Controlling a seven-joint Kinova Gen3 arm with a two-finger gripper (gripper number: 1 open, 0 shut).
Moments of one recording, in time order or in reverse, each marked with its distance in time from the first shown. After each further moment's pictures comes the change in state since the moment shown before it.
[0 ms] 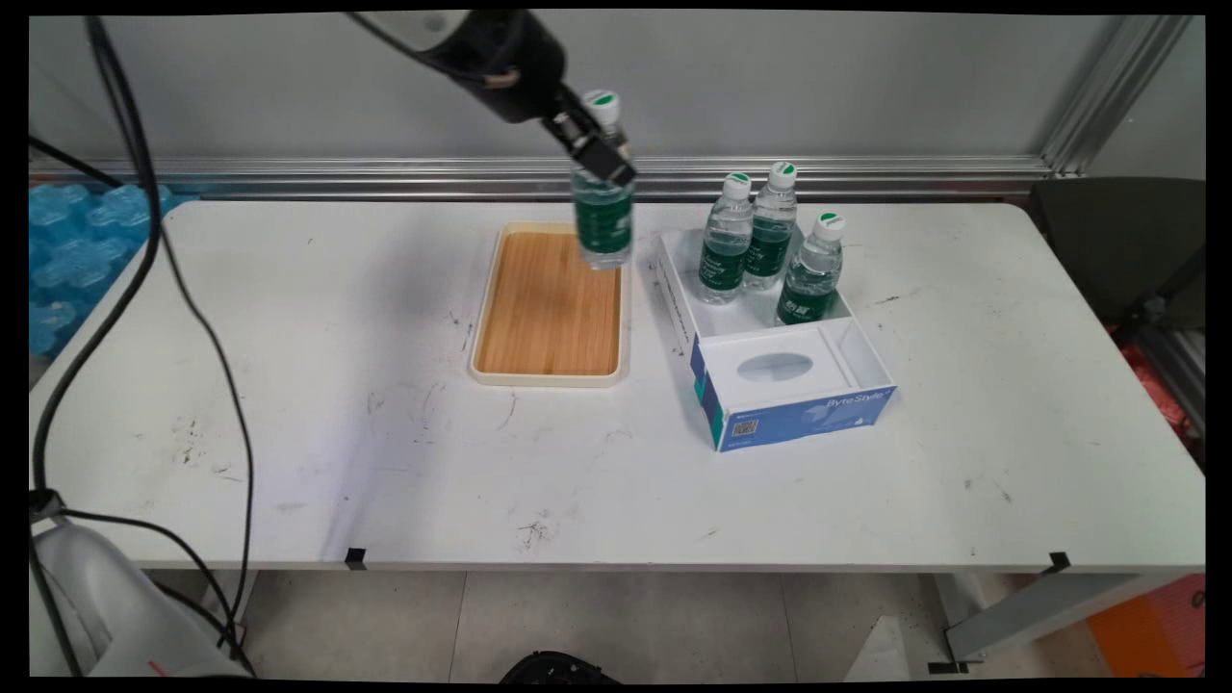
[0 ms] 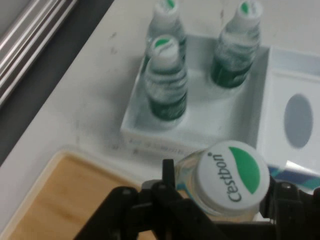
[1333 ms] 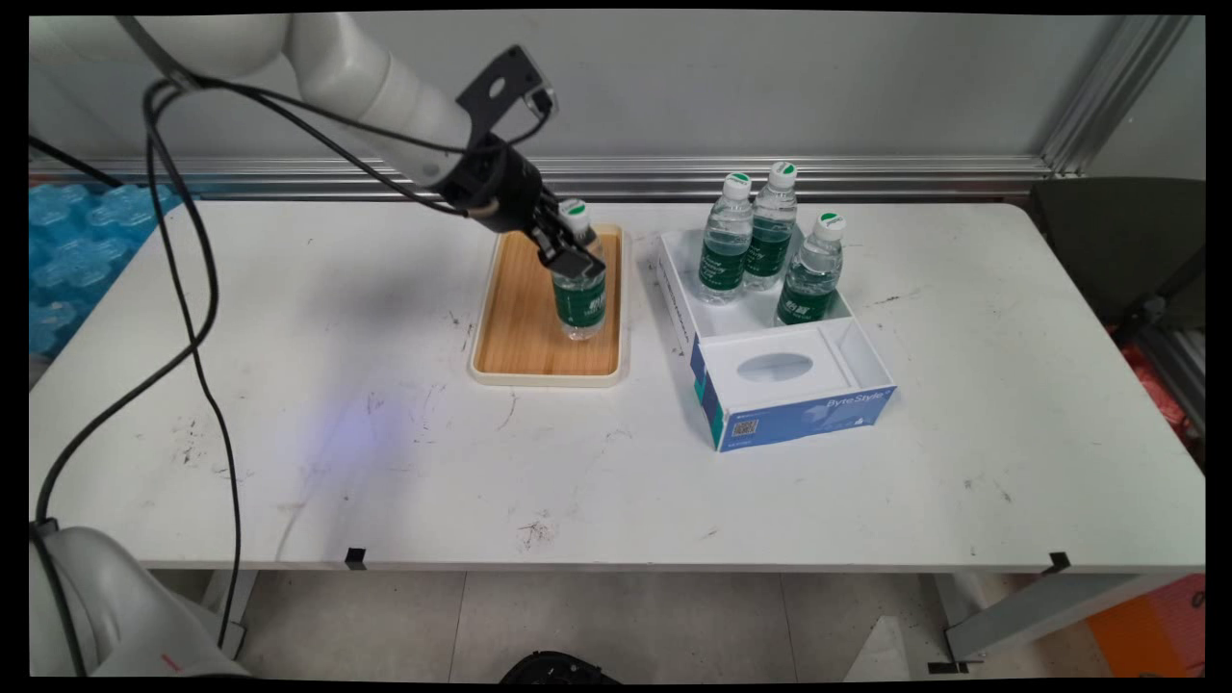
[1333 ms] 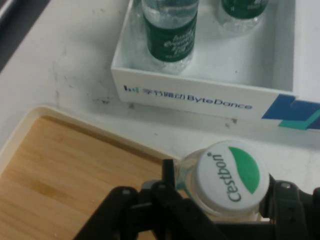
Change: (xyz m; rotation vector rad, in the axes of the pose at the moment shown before) arm -0.086 -0.021 0.085 -0.044 -0.019 0.046
